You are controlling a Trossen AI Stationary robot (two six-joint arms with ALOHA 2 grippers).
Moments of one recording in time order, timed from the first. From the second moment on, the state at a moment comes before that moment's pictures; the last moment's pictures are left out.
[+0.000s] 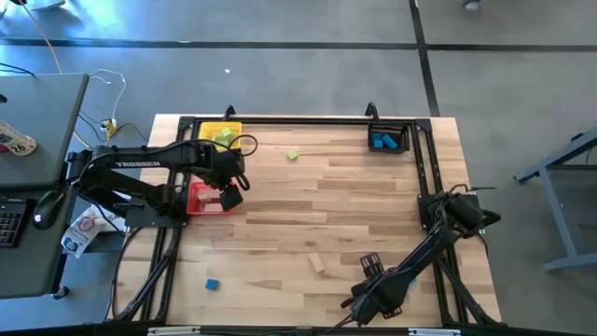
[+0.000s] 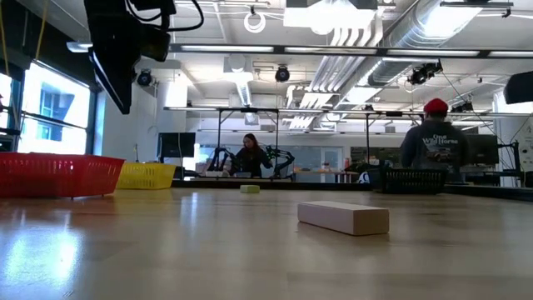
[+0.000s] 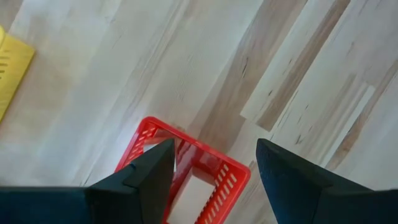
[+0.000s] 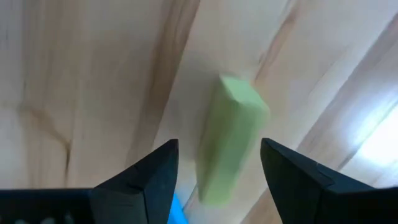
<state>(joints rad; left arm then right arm) 0.27 1.18 0.96 -1.09 -0.04 -0.36 0.79 2.02 1.39 -1.08 -0.02 0.44</state>
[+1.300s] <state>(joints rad) 0.27 1.18 0.96 -0.97 -0.08 -0.09 0.49 1.92 1.39 -0.96 0.32 0.49</state>
